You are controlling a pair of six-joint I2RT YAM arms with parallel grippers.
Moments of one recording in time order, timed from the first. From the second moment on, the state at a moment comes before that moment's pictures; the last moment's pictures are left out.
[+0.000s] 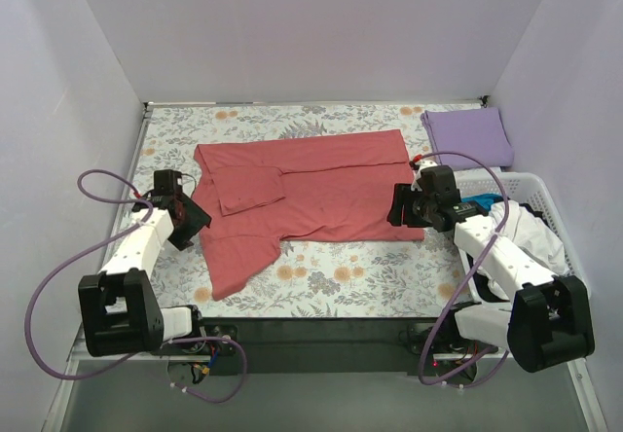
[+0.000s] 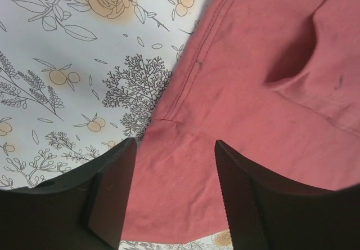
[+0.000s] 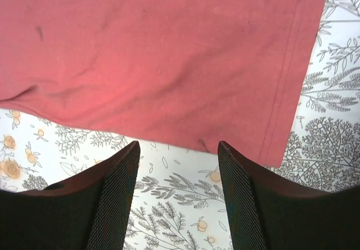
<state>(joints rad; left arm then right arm) 0.09 1.25 0.78 -0.68 -0.10 -0.76 0.30 1.19 0.73 -0.38 -0.12 0.28</state>
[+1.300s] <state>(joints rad) 0.03 1.40 0.70 -0.52 -0.20 -0.73 0.27 1.23 0.62 -0.42 0.13 0.28</state>
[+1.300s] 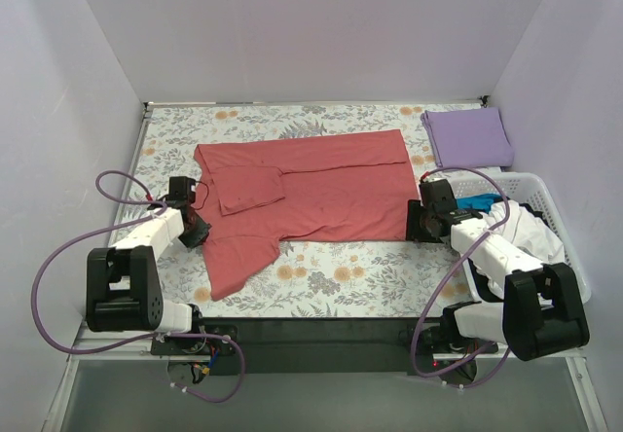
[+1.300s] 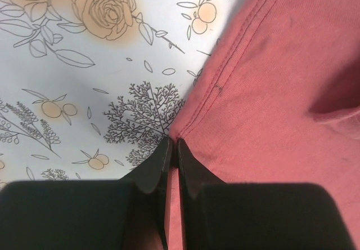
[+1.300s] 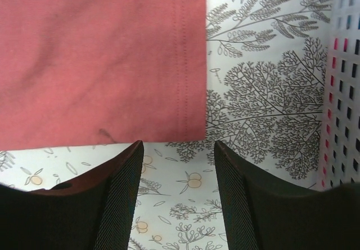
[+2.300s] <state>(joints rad) 0.05 1.30 0.77 -0.62 -0.24 -0.80 0.25 1.28 0.71 -0.47 0.13 0.31</state>
